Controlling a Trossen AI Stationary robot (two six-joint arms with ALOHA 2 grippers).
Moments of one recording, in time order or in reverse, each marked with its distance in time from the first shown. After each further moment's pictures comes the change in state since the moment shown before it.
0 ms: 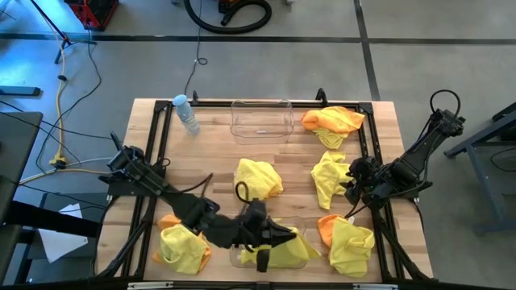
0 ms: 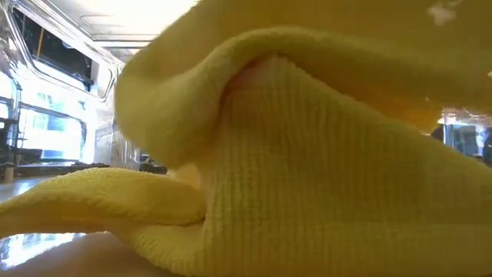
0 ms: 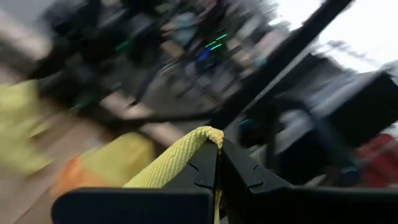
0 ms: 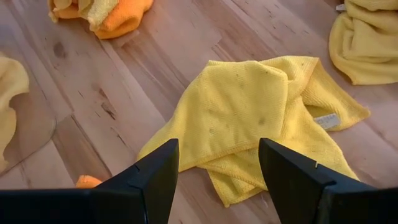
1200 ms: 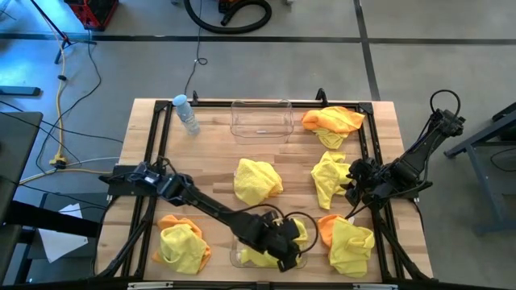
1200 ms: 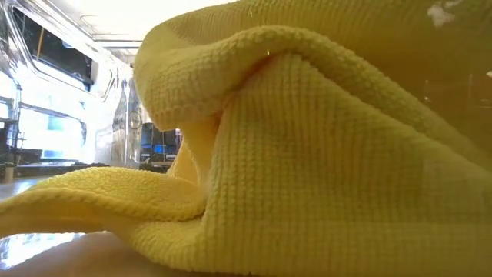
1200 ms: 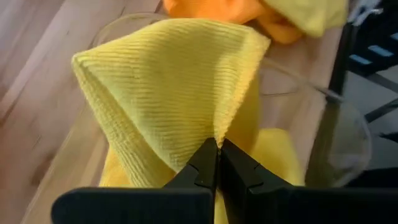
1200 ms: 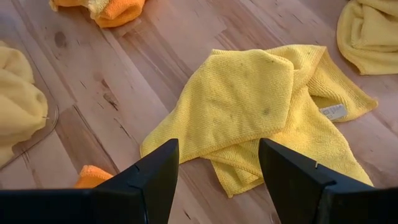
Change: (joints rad) left arm 0.098 0.585 0.613 -0.910 0.283 -0.048; right arm 0.000 0.001 0.000 0.004 -0.038 0.000
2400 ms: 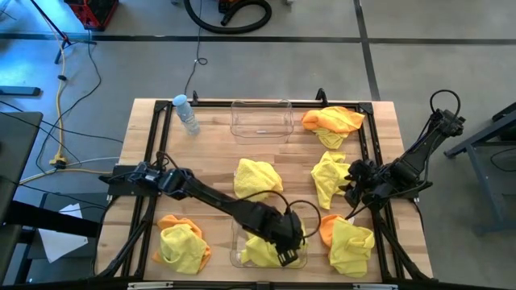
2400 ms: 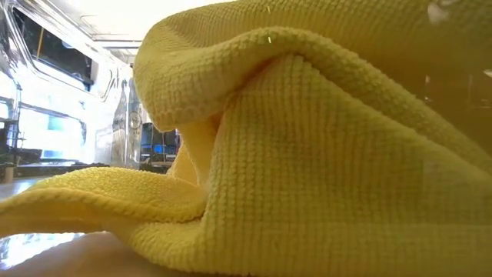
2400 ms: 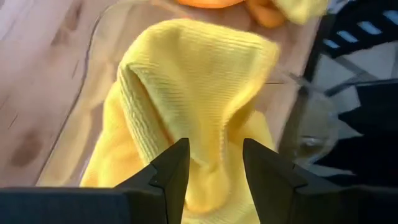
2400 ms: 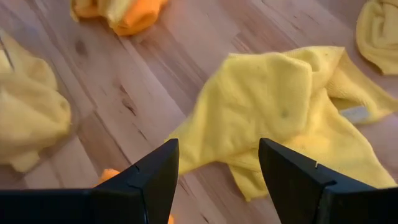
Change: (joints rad) left arm 0.066 -0.041 0.019 -0.063 0.229 -0.008; right arm 0.000 0.000 0.000 0.060 0.005 0.001
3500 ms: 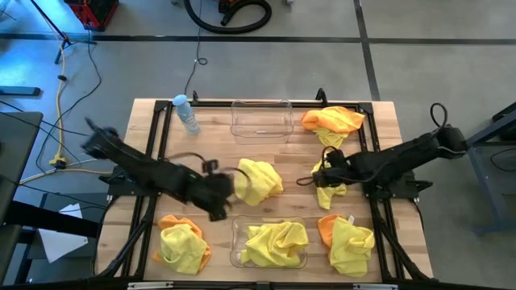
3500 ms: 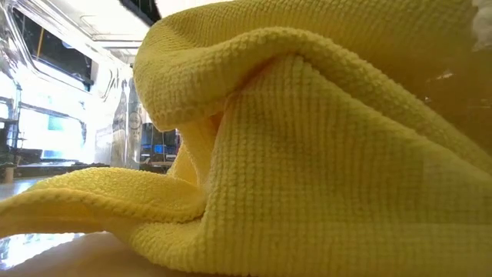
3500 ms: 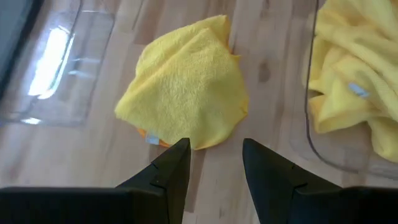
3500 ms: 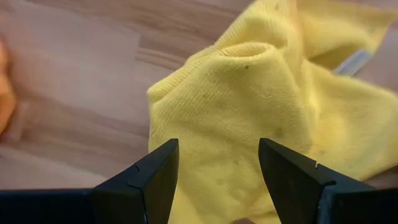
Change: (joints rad) left arm -0.023 -0.959 -1.074 0.062 -0.406 0.317; right arm -0.586 0.429 0.027 0.233 -0.262 0.114
